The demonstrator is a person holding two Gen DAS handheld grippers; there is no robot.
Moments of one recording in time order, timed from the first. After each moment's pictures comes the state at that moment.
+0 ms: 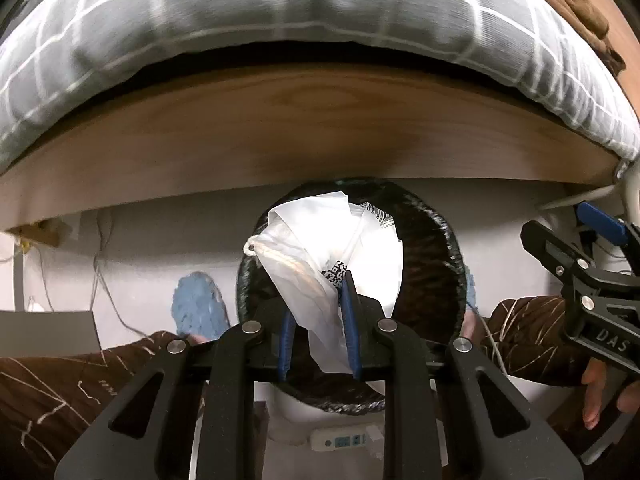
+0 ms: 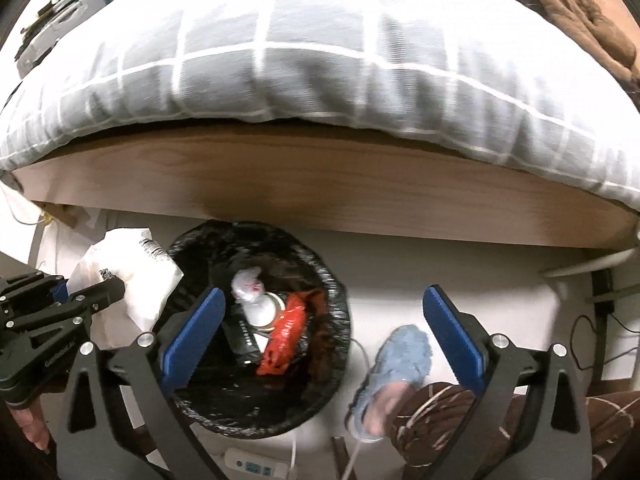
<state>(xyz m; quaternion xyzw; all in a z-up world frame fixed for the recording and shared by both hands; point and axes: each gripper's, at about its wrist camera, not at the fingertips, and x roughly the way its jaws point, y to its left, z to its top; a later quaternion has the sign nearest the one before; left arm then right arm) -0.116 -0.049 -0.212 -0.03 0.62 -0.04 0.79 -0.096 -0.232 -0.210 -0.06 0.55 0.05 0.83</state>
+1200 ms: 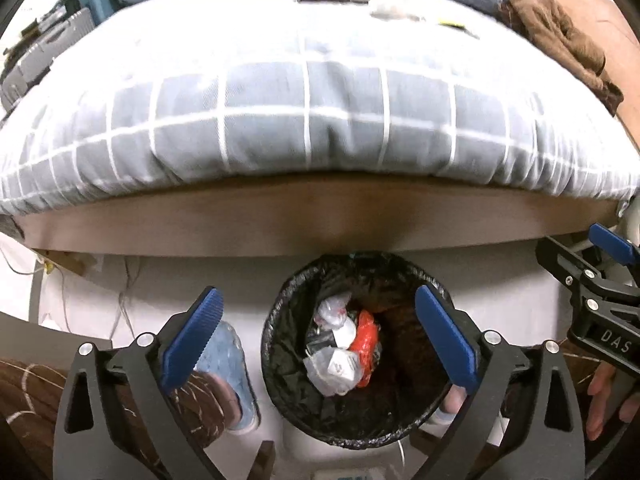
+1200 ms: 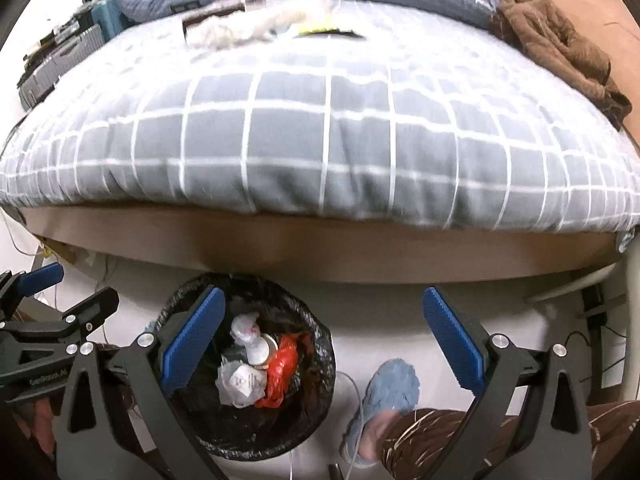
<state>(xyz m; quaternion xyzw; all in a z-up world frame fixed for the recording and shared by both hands) -0.119 -0.039 -0.151 -0.02 0.52 0.01 0.85 -0.094 -0.237 -0.149 -0.05 0.47 0.04 0.88</state>
